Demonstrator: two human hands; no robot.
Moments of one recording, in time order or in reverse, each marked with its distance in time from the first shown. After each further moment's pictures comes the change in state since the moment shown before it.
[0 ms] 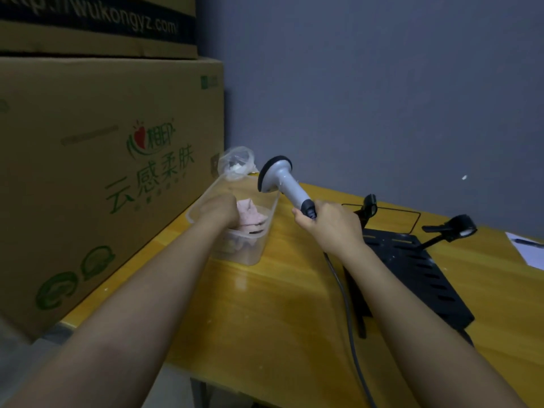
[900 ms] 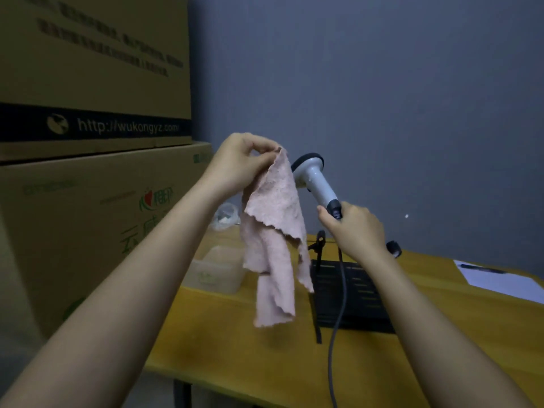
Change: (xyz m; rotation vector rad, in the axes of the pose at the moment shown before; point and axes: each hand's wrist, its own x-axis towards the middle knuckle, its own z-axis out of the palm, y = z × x) left_hand -0.190 0.106 -0.147 -0.717 0.513 0.790; right_hand -0.067 0.047 -0.138 0.140 0.293 0.118
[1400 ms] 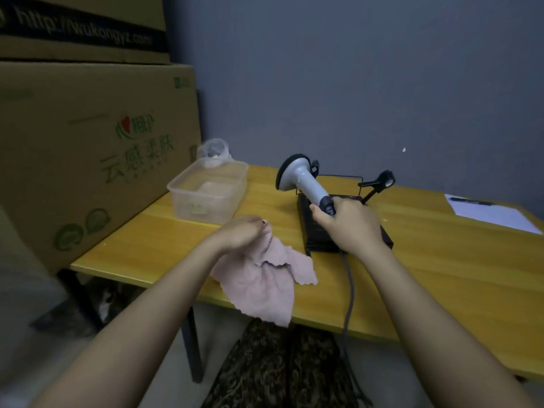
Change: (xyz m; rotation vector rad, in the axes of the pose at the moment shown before) left_hand -0.153 -0.125 0.099 0.135 -0.597 -0.588; right_hand -0.094 0.045 0.045 -0.092 -0.165 -0.023
